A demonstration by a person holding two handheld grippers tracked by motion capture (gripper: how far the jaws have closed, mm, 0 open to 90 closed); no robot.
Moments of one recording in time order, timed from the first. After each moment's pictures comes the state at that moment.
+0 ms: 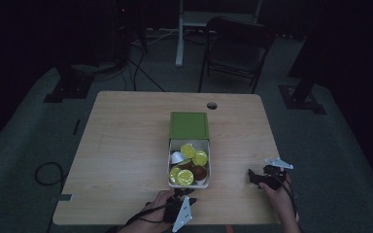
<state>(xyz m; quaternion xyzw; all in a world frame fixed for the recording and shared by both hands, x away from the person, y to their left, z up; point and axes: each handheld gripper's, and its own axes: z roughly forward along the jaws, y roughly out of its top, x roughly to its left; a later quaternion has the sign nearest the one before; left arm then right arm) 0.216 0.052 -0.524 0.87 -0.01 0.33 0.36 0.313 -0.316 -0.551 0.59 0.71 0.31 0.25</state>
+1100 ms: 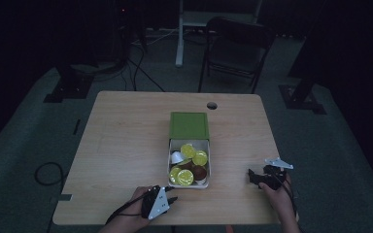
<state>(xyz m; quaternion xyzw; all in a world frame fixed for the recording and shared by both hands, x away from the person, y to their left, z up) 0.229 0.115 -0.526 0.89 0.08 0.26 0.38 0.313 -0.316 -0.551 0.59 0.71 0.30 0.25</state>
